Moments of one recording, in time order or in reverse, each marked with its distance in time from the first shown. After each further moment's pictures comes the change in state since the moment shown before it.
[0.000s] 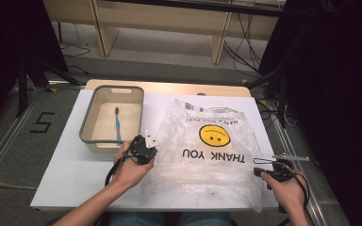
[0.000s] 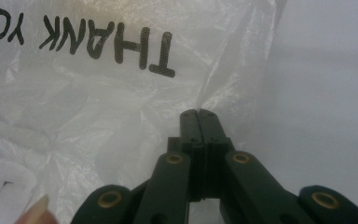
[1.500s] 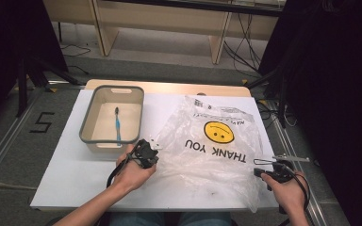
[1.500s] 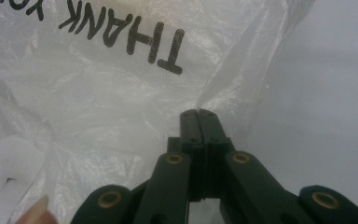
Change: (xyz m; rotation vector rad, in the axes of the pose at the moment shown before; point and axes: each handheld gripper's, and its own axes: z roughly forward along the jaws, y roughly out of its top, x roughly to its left) left arm -0.005 -0.002 0.016 0.110 -0.014 -0.023; right arm 0.002 -0.001 -0.002 -0.002 0.001 0.002
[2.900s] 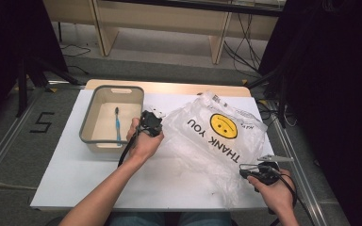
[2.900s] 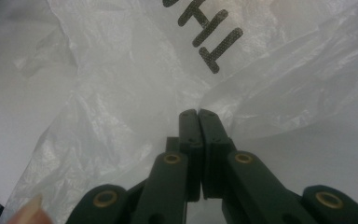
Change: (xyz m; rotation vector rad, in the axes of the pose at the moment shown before) left arm 0.040 0.068 0.023 -0.156 0.165 -0.146; right arm 0.038 0.001 0.012 0.013 0.103 -0.122
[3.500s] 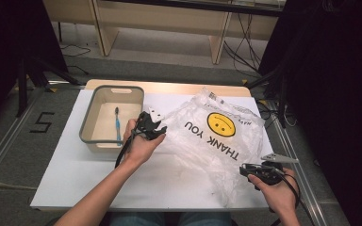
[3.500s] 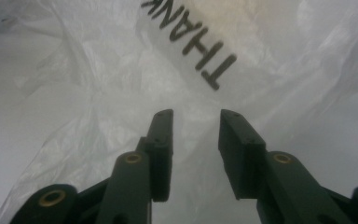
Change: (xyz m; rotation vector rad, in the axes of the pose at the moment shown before) left arm -0.002 -0.005 -0.024 -0.121 -0.042 0.065; right arm 0.002 0.003 -0.011 -0.104 -0.052 -0.036
